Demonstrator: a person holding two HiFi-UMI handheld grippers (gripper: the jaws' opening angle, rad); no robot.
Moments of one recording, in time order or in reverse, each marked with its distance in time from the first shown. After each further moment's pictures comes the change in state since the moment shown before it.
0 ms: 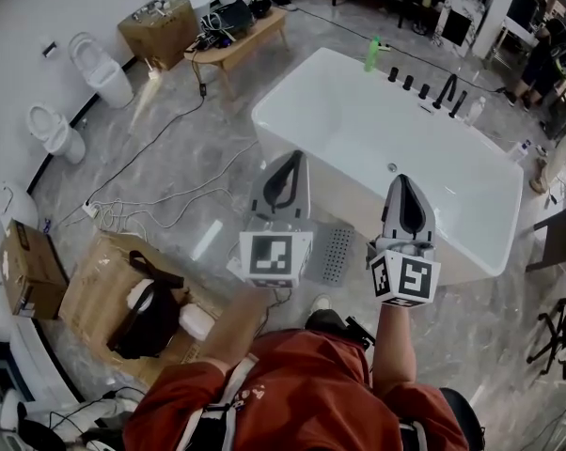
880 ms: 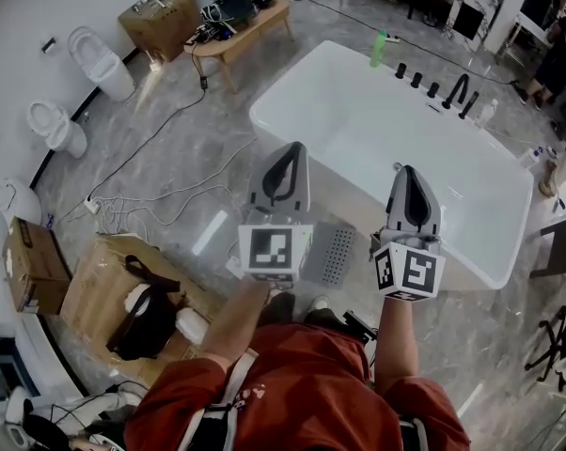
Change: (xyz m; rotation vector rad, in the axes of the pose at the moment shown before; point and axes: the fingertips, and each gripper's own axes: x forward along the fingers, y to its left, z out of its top) left arm 0.081 0.006 -0.024 0.037 0.030 0.030; right arm 0.075 -0.045 -0.025 0.018 0.015 0.004
